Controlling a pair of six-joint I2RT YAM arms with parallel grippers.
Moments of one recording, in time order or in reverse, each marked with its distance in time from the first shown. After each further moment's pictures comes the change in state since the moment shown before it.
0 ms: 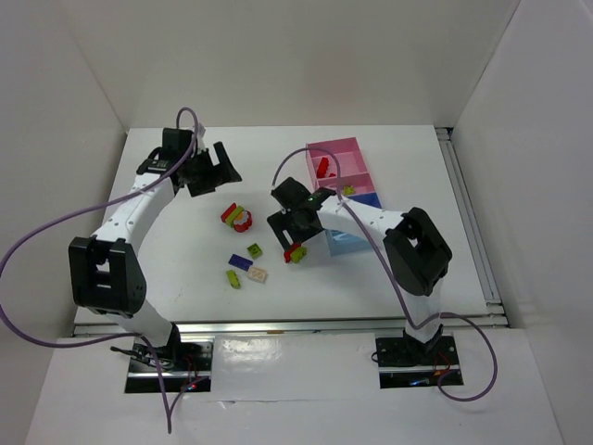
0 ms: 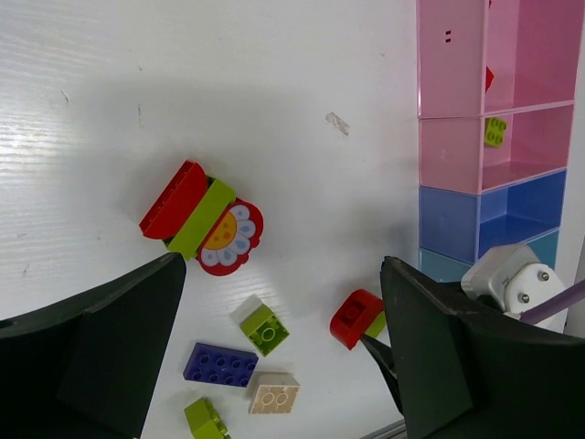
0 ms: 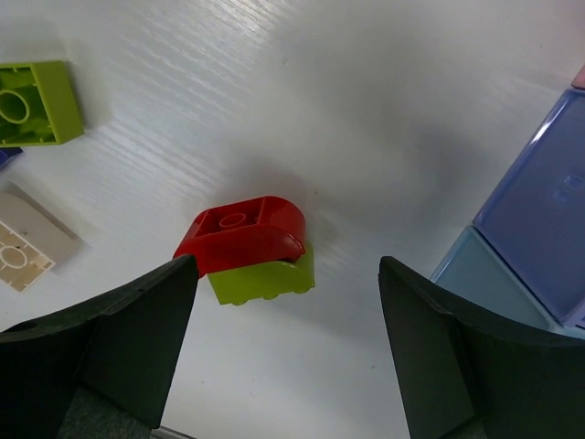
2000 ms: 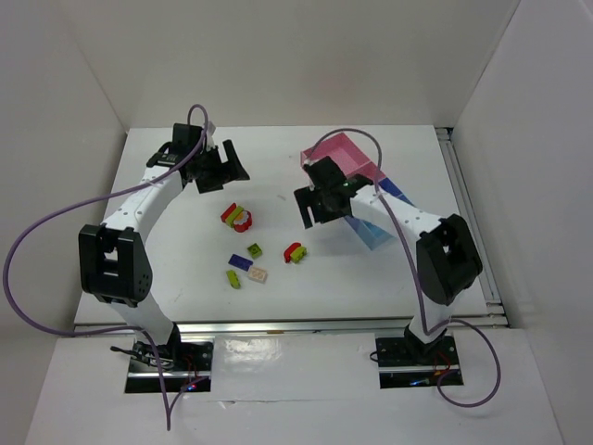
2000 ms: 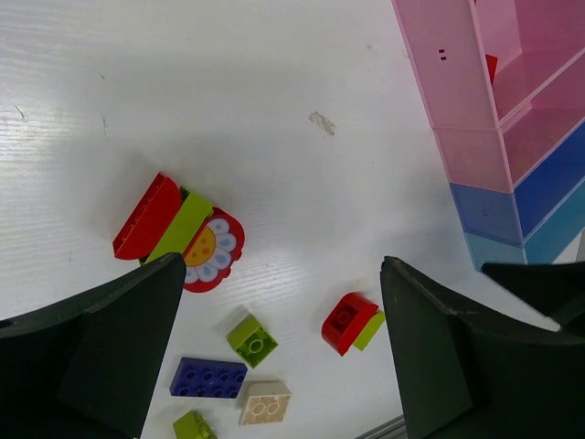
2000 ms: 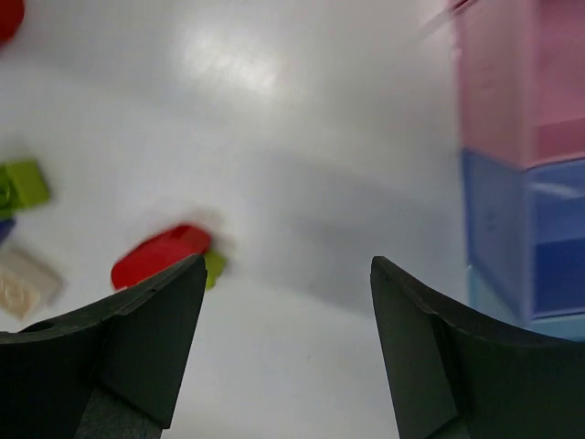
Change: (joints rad) left arm -0.029 0.094 0.075 -0.013 0.022 0.003; right arm -0.208 -0.142 -0.040 0.055 -0.015 0.036
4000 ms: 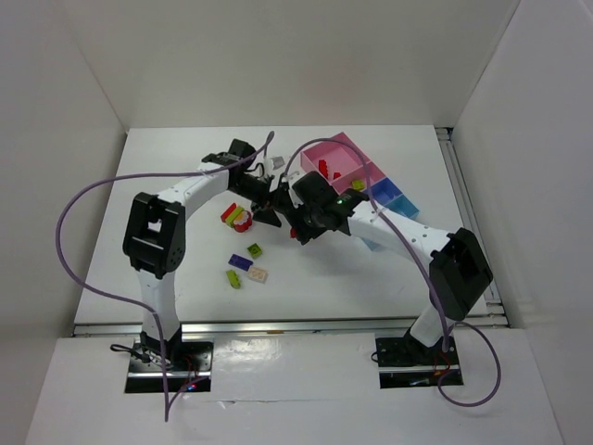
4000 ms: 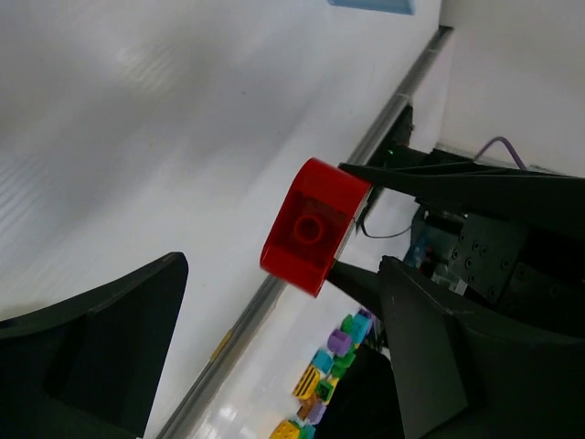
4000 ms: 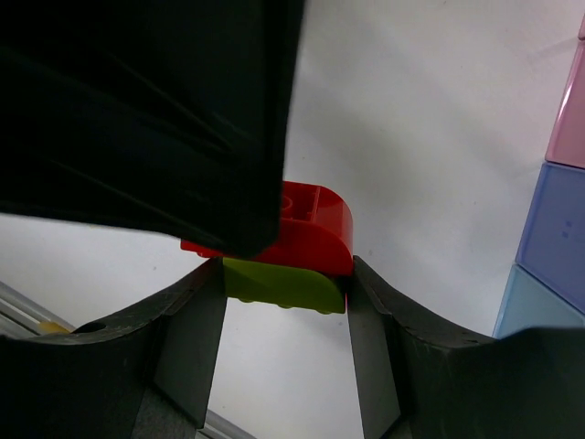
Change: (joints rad) left arm -0.202 0.303 0.144 -0.210 0.627 0.177; right arm 0.185 -0.129 -0.092 -0.006 -0.034 -0.143
